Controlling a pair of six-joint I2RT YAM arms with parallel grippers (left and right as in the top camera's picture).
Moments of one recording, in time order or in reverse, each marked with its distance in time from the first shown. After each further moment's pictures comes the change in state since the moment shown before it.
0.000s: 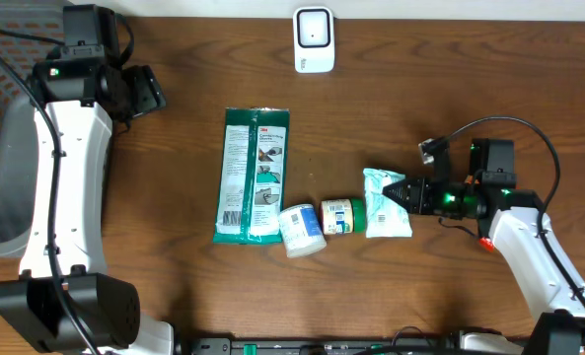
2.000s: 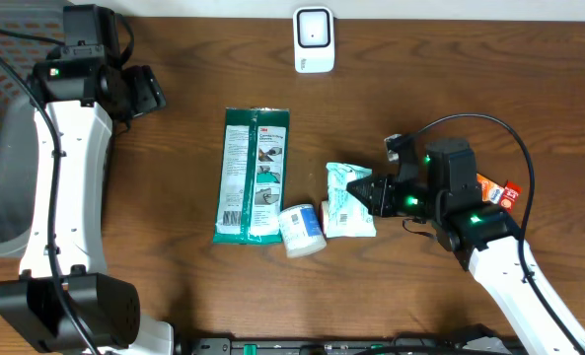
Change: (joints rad) left arm 0.000 0.000 0.000 0.000 0.000 0.000; right arm 0.324 -0.196 0.000 0.143 0.195 0.378
